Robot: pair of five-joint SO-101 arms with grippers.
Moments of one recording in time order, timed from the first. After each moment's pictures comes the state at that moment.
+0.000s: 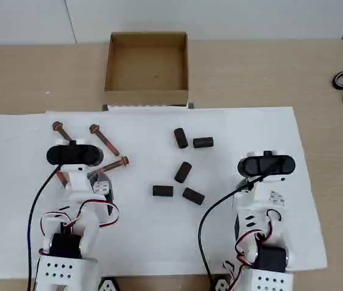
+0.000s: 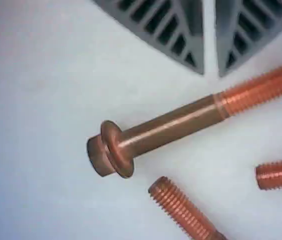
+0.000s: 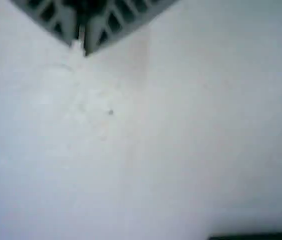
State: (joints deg) left arm 1.4 -82.1 89.8 46.1 12.0; right arm 4.1 -103.1 95.6 53.5 3.1
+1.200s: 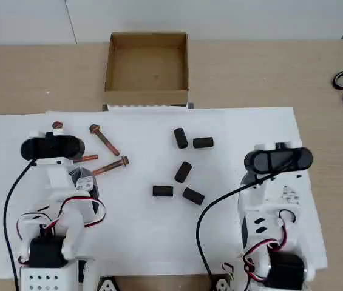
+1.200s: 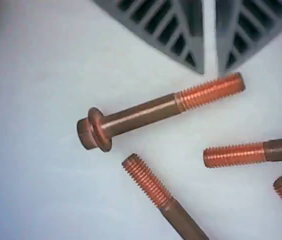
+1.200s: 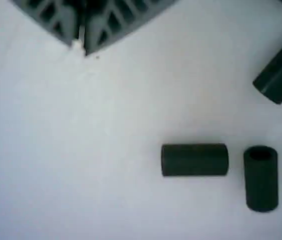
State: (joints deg) left arm -3.6 -82.1 68.7 67.4 10.9; right arm 2.2 -92.3 64.6 67.6 3.1
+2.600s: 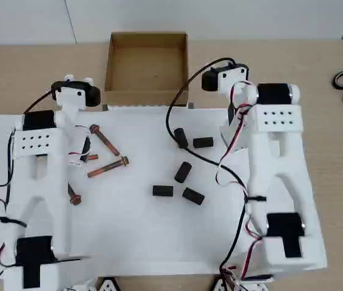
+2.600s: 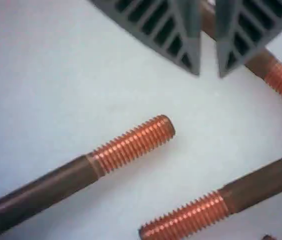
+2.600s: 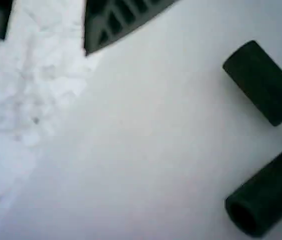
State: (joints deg) left arm -10.2 -5.8 15.5 86.5 -11.4; right arm -5.2 5.4 -9.7 95.1 19.6
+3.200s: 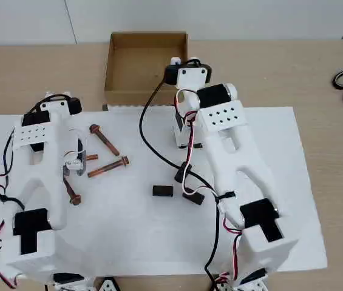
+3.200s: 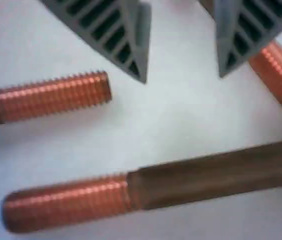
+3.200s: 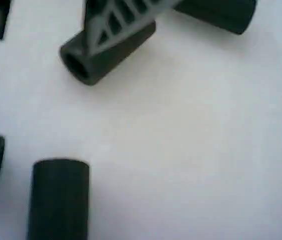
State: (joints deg) left arm -15.2 6.7 15.5 82.9 0.5; right arm -21.3 11.1 -11.2 85.7 -5.0
